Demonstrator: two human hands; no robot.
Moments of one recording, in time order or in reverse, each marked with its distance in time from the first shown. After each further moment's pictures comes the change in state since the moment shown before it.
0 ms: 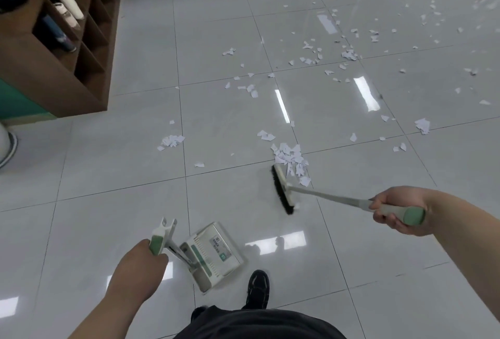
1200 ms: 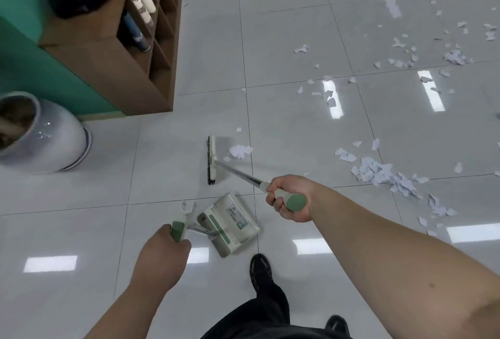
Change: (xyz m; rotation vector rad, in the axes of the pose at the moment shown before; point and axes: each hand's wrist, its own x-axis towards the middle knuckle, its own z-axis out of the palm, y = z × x) left_hand 0.269 -0.053 -0.219 -0.174 0.053 -0.122; right_hand 0.068 -0.329 0.502 0.022 -0.413 -0.142
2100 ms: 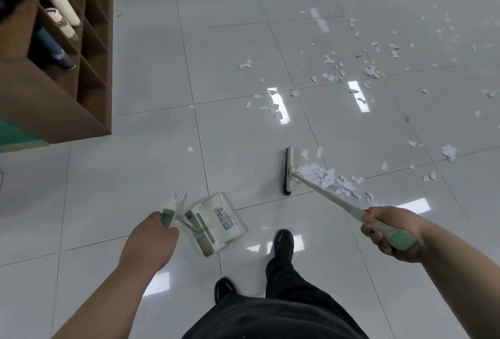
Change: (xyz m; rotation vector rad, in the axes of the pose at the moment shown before) left_hand 0.070 0.123 0.011 0.170 -0.118 0.232; right_hand -0.157 0.030 -0.204 0.229 0.470 -0.091
